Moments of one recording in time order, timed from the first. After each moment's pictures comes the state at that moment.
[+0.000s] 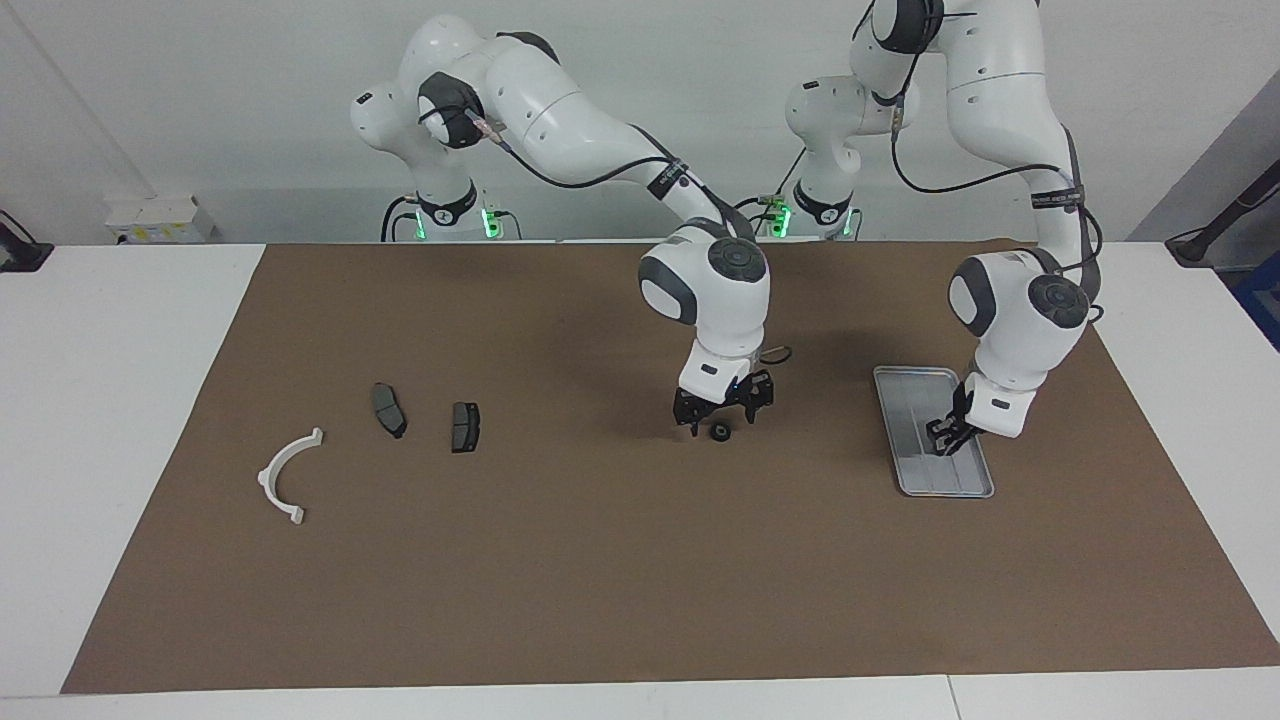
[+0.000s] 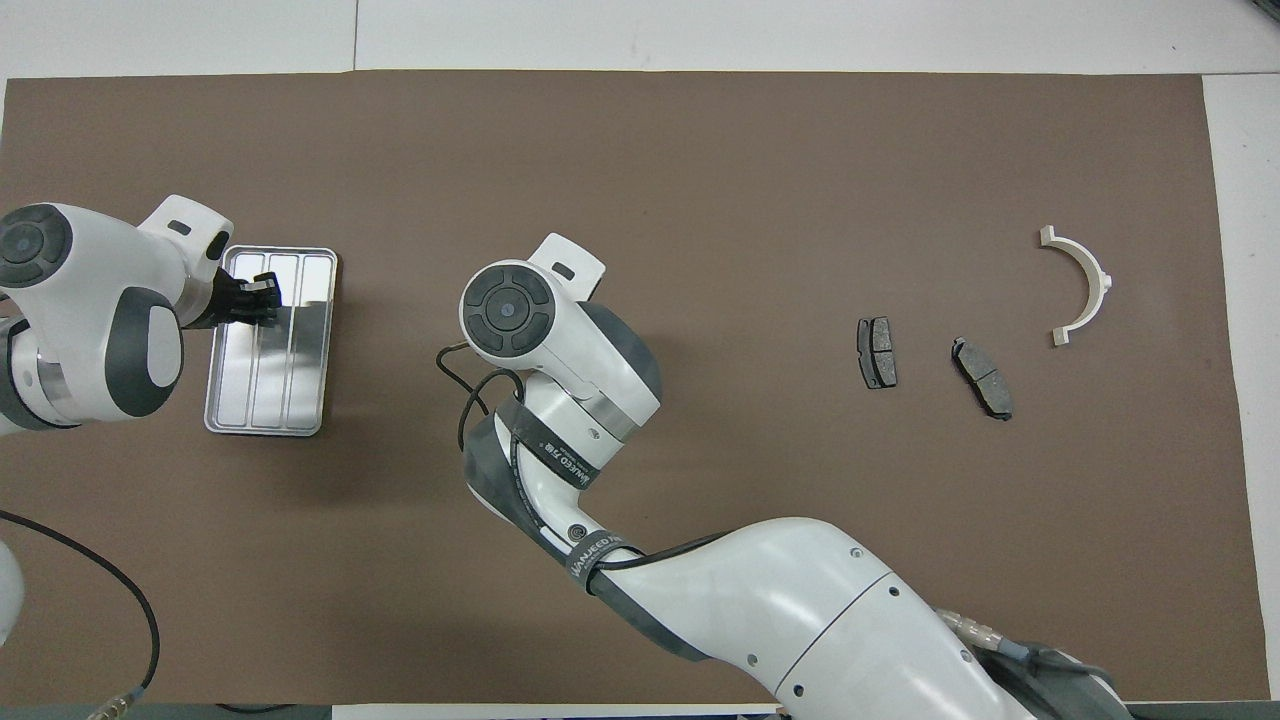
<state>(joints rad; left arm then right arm) 0.03 0.34 0.00 -1.98 0.03 2.39 -0.24 0.67 0.80 0.07 -1.23 -0.10 2.16 0.59</state>
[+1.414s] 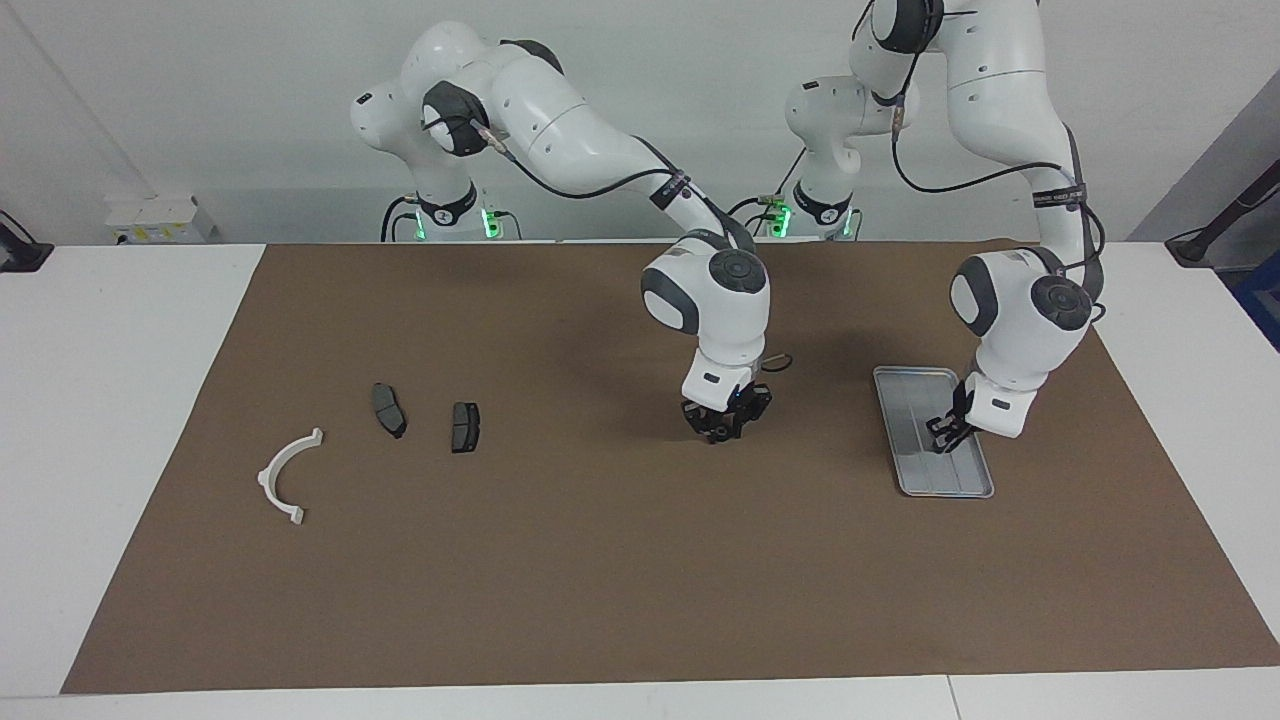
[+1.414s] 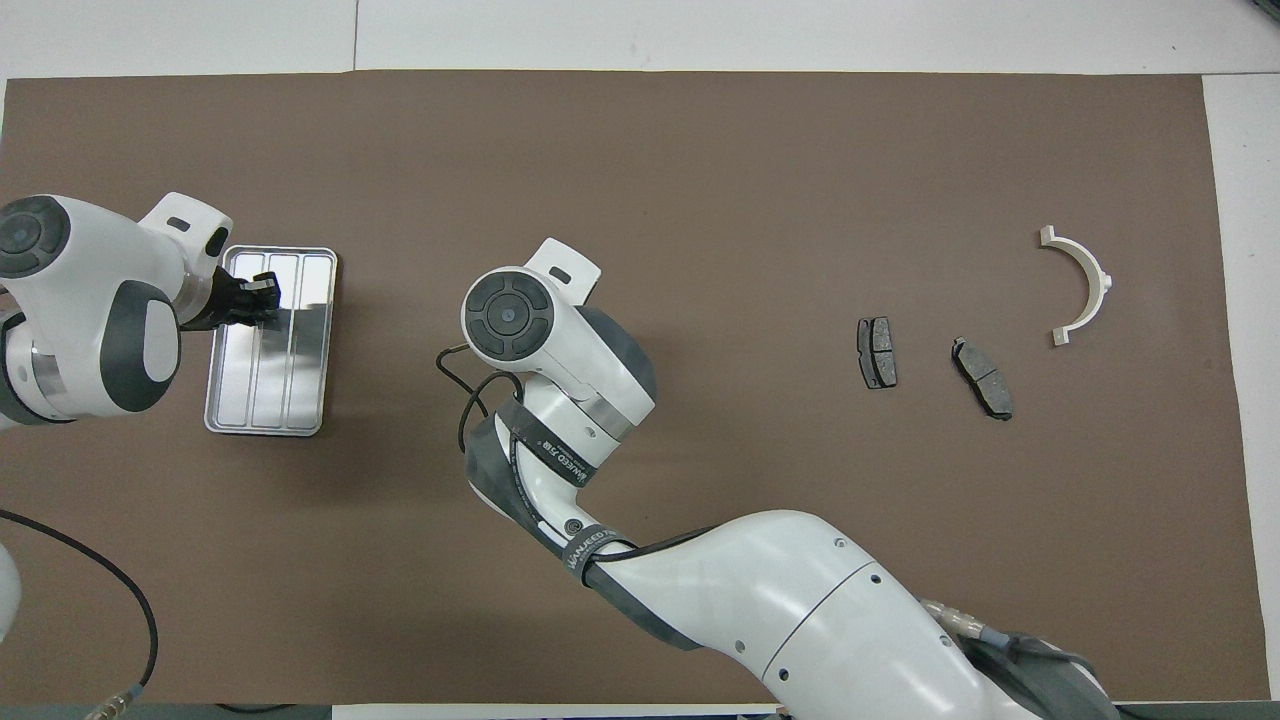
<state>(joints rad) 0.02 0.34 -0.01 -1.93 0.03 2.28 -0.30 0.68 0.83 0.07 -1.22 -0.11 2.18 0.59</state>
